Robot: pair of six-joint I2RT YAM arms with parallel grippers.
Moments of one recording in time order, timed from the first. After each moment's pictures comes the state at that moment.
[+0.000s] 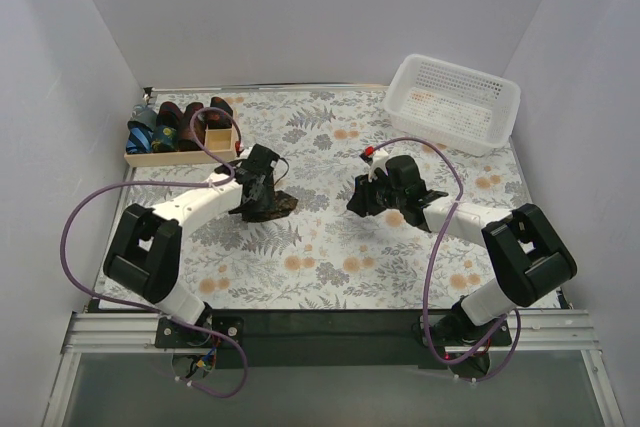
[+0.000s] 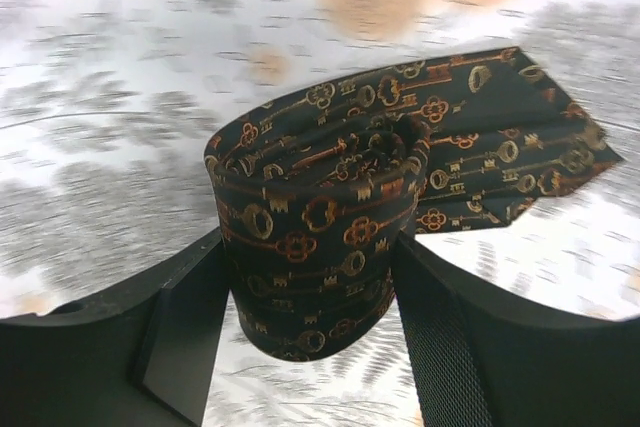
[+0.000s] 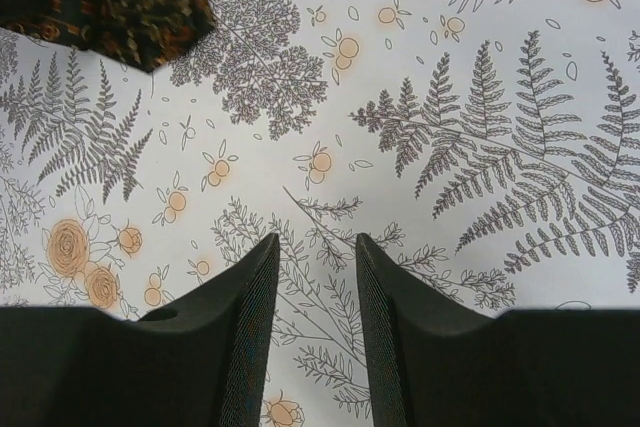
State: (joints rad) left arm -0.49 1.56 0.98 -0.58 -0.33 -0.53; right arm 0.55 1.52 0.70 0.20 -0.35 0.21
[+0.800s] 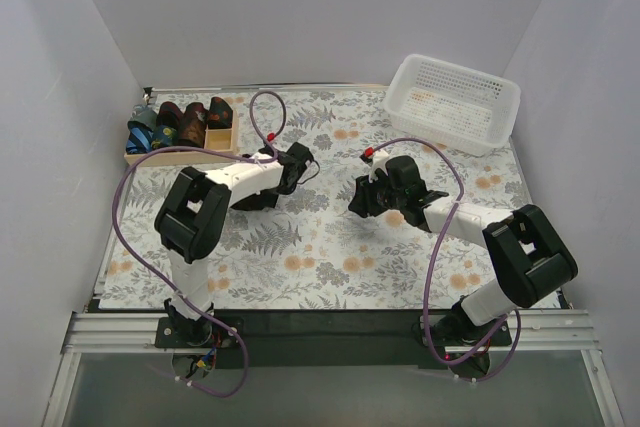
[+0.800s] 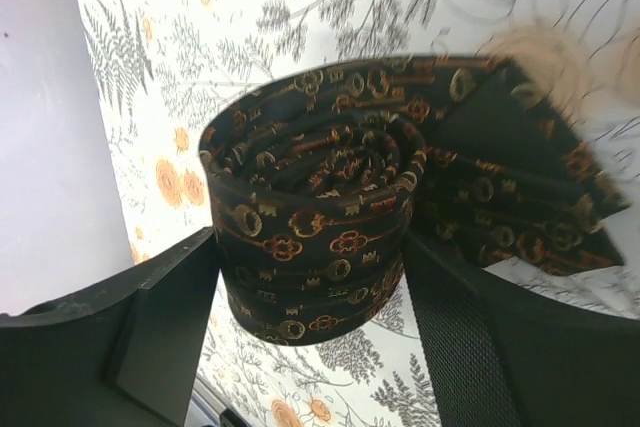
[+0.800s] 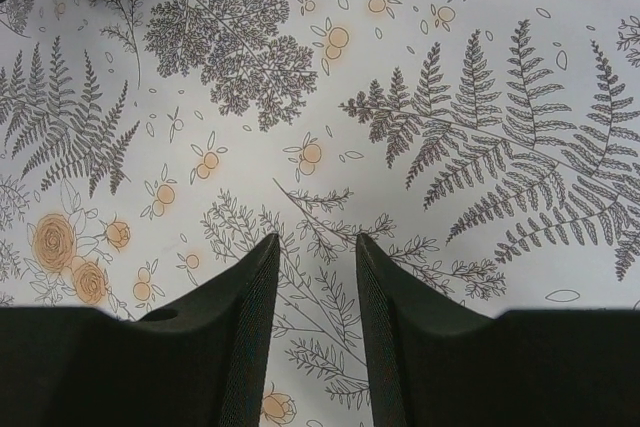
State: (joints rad) left arm -0.60 1.93 1.29 -0.88 -0.86 -0.40; right arm 0.55 1.51 0.70 0.17 -0.33 0.19
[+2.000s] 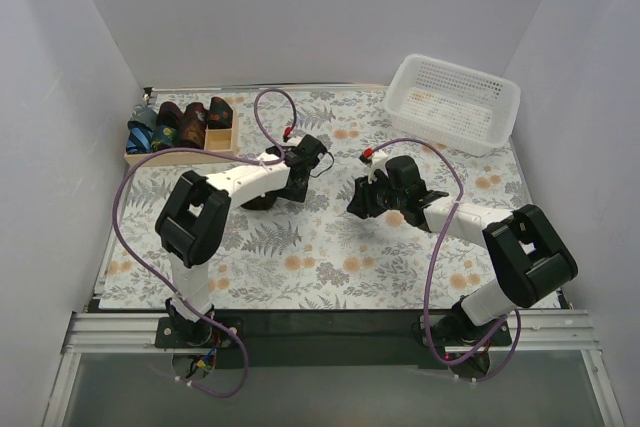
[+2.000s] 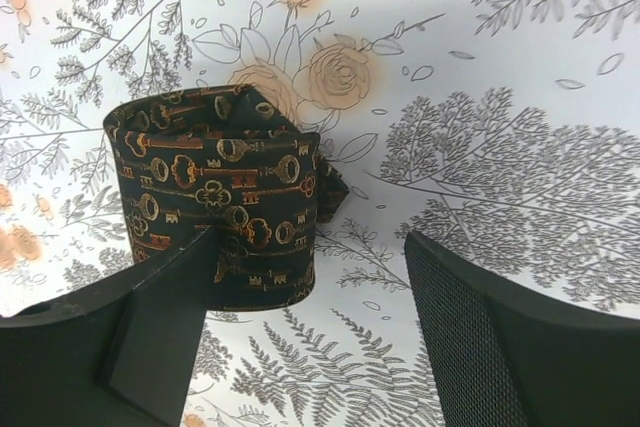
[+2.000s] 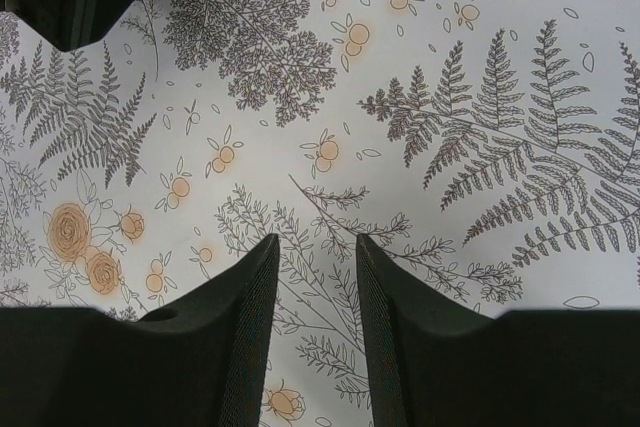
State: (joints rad) left arm -0.67 1.92 1.36 -0.74 -0.59 -0.41; right arm 0.55 1.51 0.70 0.17 -0.36 0.18
